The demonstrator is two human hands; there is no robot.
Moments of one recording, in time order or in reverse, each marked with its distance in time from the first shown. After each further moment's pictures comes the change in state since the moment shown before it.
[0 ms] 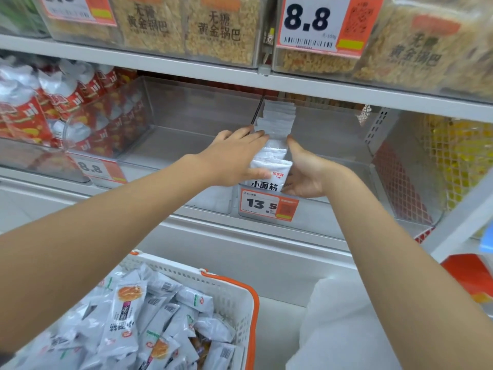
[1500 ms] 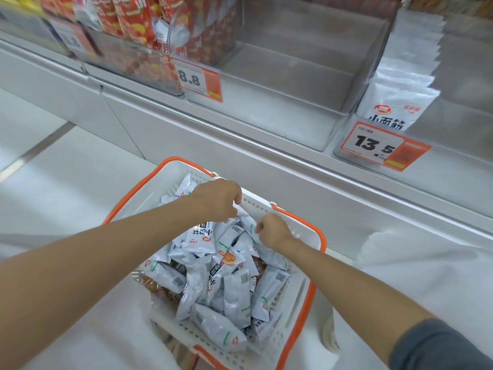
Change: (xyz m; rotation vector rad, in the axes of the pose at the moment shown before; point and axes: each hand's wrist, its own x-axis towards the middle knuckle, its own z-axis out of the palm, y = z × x) left_hand -0.214 -0.050 0.134 -0.337 -0.463 -0.525; right_hand 0.079 0.258 0.219 -1.118 -0.110 -0.267
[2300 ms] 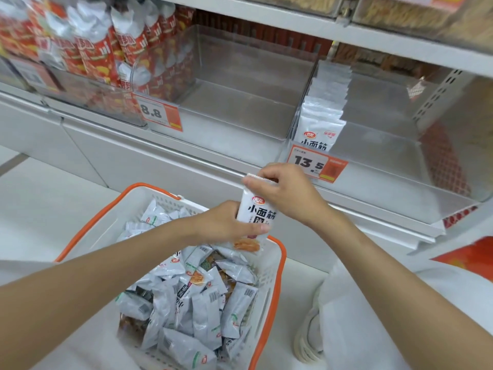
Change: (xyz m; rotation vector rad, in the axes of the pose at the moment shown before) left_hand -0.031 0.089 -0.015 -0.904 -0.139 0.299; right_hand -0.126 -0.026 -0.200 0.300 0.481 -0.396
